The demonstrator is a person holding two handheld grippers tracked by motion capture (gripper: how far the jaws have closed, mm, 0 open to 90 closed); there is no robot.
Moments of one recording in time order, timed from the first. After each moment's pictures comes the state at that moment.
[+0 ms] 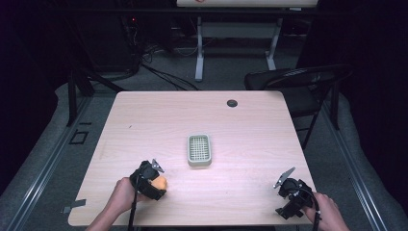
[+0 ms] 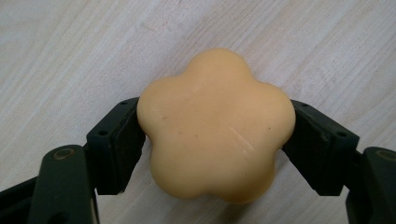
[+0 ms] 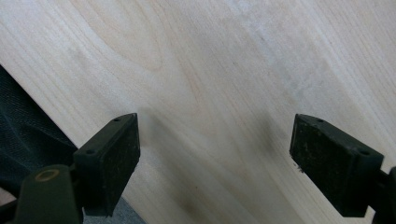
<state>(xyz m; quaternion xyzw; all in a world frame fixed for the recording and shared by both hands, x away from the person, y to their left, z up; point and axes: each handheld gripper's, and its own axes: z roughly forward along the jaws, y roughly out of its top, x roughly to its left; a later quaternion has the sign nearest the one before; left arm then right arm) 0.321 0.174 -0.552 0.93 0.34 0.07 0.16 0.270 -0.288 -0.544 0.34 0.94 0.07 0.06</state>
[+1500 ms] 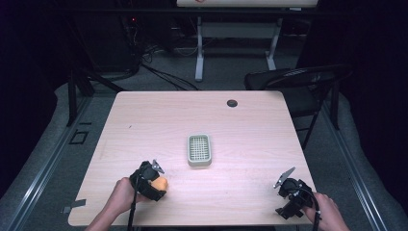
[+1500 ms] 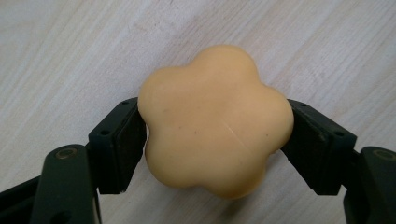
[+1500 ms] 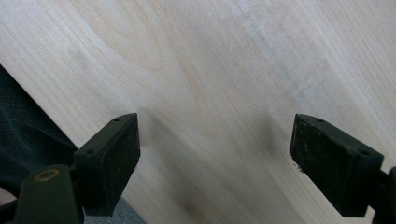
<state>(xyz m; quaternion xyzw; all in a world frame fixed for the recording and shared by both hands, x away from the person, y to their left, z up) 0.319 0.173 -0.550 0.93 0.33 0.06 0.16 0.270 -0.288 -0.544 0.34 0.94 0.07 0.06</state>
